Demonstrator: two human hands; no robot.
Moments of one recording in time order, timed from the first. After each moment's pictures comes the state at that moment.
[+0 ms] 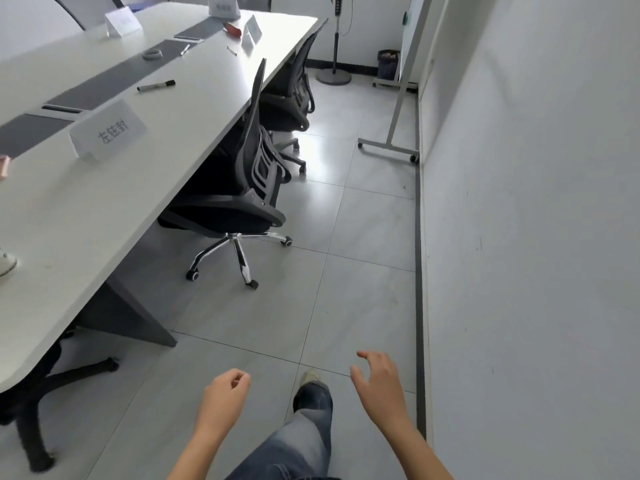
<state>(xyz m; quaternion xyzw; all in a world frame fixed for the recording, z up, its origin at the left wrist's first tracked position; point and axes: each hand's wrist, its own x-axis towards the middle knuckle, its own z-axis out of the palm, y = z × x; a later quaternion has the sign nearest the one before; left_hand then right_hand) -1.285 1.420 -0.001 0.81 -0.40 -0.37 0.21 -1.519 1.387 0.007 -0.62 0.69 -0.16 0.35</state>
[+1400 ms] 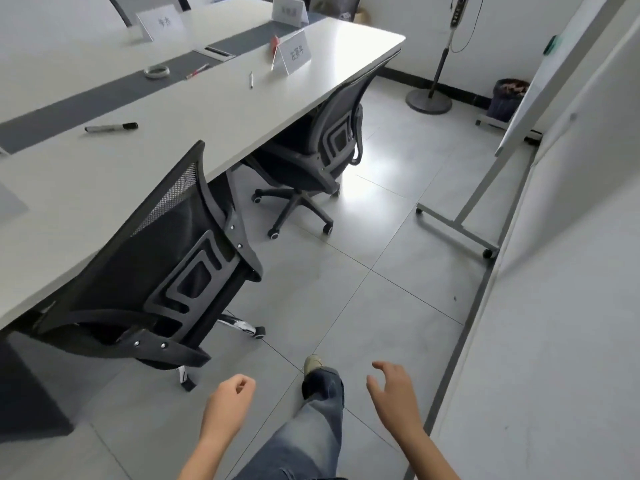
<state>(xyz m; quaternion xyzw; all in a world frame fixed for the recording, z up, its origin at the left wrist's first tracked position) -1.455 0.764 -0.027 0.88 -0.18 -0.35 0.27 -1.676 0.639 -0.022 -0.71 0.59 -0.06 0.38</state>
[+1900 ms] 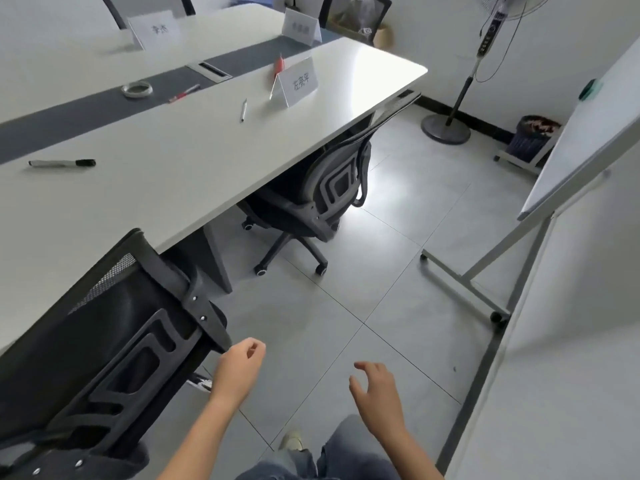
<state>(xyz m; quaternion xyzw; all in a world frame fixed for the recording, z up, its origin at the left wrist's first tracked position) -1.382 0.476 0.014 0.86 -0.21 -0.33 0.32 -1.583 0.386 -0.006 -0.75 0.54 -0.04 0.38</state>
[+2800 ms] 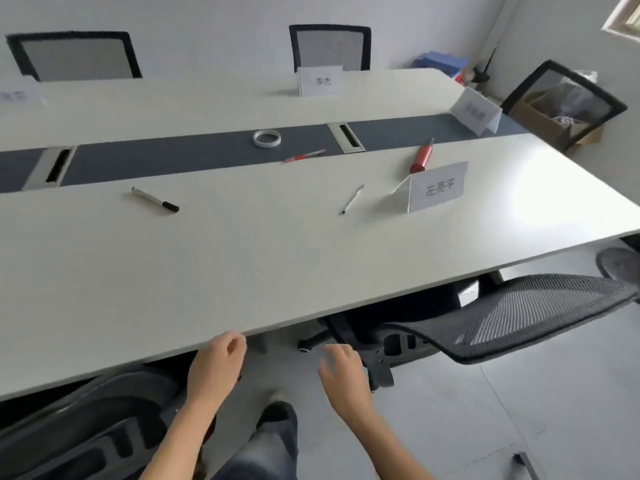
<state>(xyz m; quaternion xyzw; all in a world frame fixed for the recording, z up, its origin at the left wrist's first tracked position) -1.176 0.262 0.045 0.93 -0.01 -0.13 0.35 -1.261 0.086 0.016 -0.89 0.23 0.03 0.40</state>
